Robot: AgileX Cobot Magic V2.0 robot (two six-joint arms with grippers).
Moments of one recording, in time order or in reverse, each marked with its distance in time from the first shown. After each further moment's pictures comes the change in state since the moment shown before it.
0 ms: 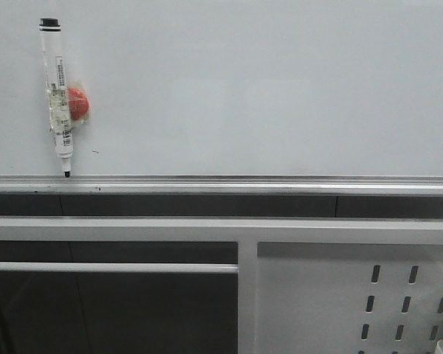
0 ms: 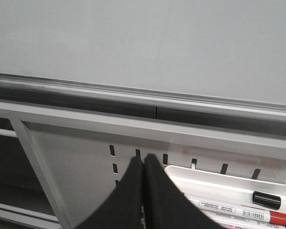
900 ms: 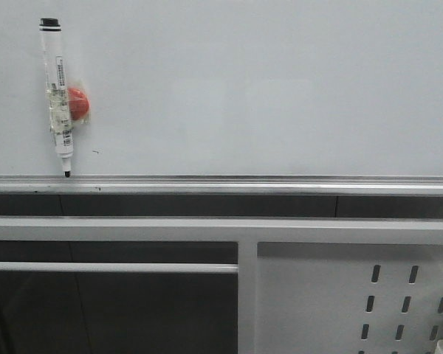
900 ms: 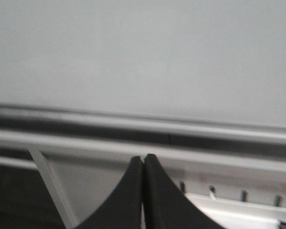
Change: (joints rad) left arm 0.000 0.000 0.000 -0.252 -0.027 0.000; right arm 0.000 0.000 0.000 0.076 -0.128 0.000
